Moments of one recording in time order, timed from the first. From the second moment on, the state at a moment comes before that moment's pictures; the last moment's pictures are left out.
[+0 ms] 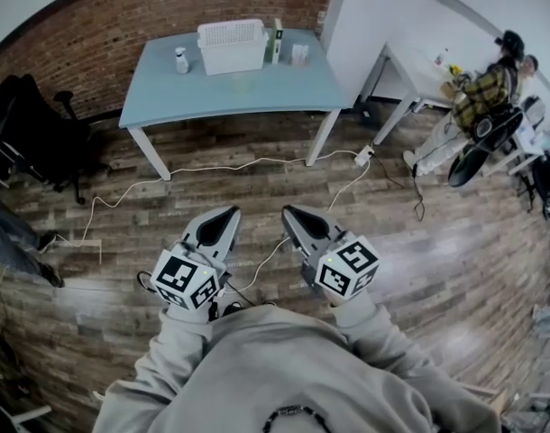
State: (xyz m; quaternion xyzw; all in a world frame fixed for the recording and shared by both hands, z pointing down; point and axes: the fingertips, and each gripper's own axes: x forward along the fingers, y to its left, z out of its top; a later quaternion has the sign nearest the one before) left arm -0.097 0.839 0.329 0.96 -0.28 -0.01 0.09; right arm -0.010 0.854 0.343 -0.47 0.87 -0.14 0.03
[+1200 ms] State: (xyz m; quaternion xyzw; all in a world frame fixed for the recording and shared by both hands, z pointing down) left arm -0.066 0.563 0.354 0.95 -0.30 0.00 0.08; right arm 0.012 0.588 0.379 -0.45 0.88 -0.17 -0.01
